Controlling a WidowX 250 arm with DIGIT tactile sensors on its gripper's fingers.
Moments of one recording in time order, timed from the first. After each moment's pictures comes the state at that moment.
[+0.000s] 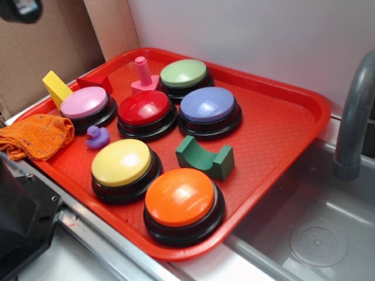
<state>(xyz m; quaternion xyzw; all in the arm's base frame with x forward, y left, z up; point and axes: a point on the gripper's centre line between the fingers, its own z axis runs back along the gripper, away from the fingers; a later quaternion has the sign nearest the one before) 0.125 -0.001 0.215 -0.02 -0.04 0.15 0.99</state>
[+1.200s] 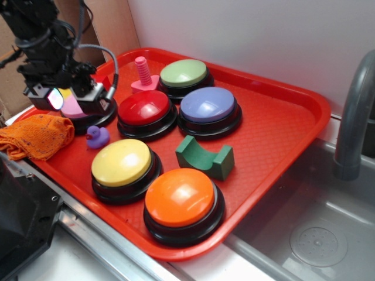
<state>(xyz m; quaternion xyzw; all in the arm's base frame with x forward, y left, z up) 0.173 0.061 0.060 0.02 -0.10 0.24 0.96</state>
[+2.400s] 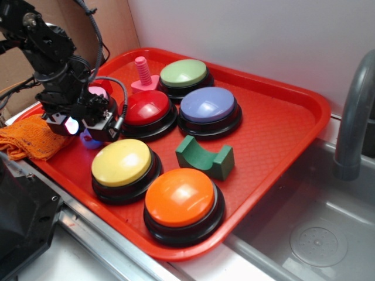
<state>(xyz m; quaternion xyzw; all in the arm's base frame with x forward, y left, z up) 0.173 0.058 0.024 0.02 -0.10 0.23 0.97</state>
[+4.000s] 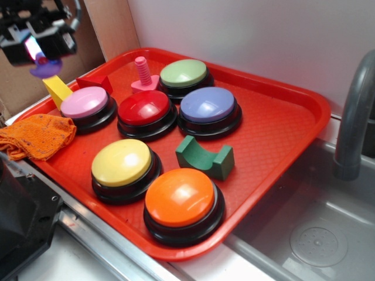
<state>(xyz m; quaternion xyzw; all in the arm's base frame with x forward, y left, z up) 0.156 0.047 0.157 -0.06 -0.03 0.35 0.93</state>
